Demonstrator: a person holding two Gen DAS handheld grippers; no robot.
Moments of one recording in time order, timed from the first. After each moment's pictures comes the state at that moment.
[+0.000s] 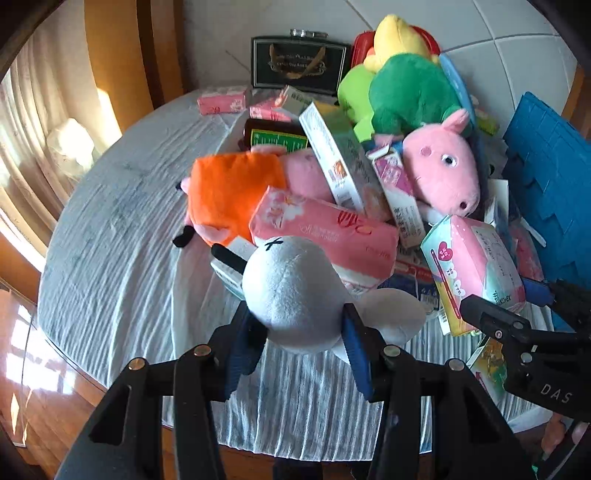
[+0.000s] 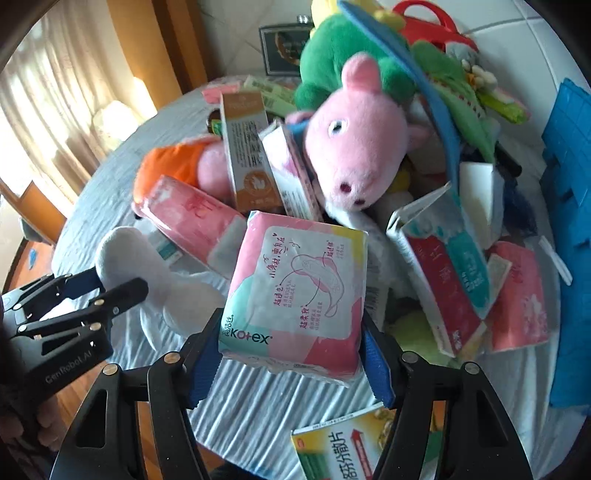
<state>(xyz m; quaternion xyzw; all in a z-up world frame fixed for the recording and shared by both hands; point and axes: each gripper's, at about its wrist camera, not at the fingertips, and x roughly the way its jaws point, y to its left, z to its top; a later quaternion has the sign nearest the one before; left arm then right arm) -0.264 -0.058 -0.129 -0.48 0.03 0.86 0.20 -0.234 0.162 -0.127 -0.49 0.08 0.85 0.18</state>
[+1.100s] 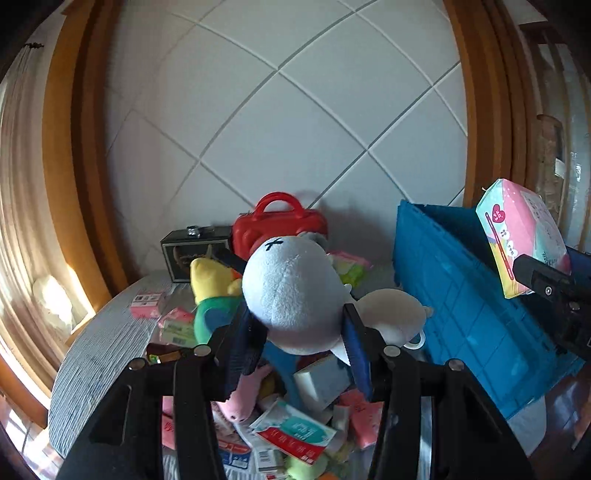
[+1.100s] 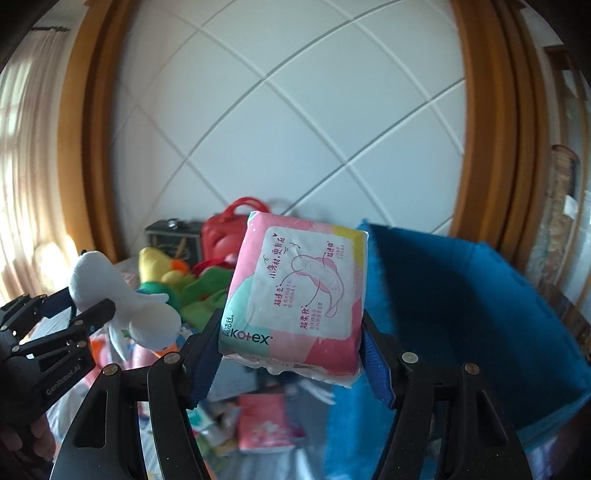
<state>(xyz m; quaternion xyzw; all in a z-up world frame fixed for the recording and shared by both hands) -0.159 0.150 0.095 -0.21 0.04 0.93 0.28 -0.024 0.284 0.143 -0.21 -0.02 0.90 0.38</state>
